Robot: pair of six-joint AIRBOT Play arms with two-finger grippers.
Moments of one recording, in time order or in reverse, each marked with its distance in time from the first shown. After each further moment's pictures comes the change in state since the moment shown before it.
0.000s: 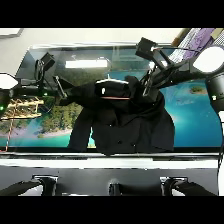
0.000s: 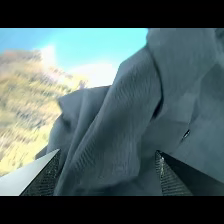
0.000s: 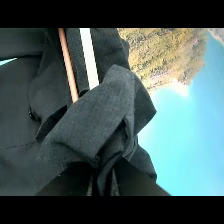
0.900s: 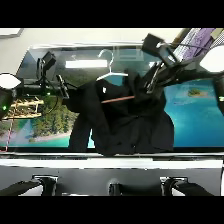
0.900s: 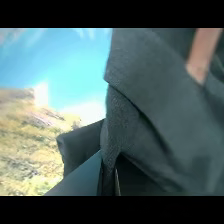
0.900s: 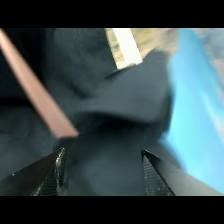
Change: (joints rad) left arm -0.015 0.005 -0.002 -0.075 0.014 0.060; right arm -0.063 0.042 0.006 -0.047 -0.037 0.045
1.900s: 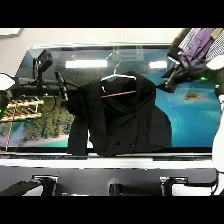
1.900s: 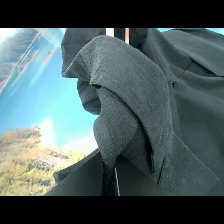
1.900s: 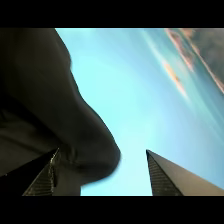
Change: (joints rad) left arm -0.027 0.048 0.000 -0.029 -0.015 0.090; right arm -0.272 -0.327 0.004 0.172 -0.077 -0.345
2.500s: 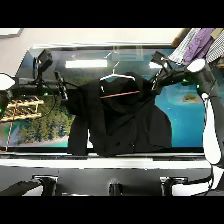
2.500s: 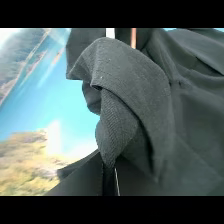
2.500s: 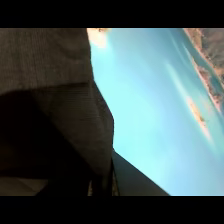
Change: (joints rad) left arm 0.000 -0.005 -0.002 0.001 -0.002 -0.003; right arm 0.085 -0.065 0.000 0.078 -0.013 -0.045
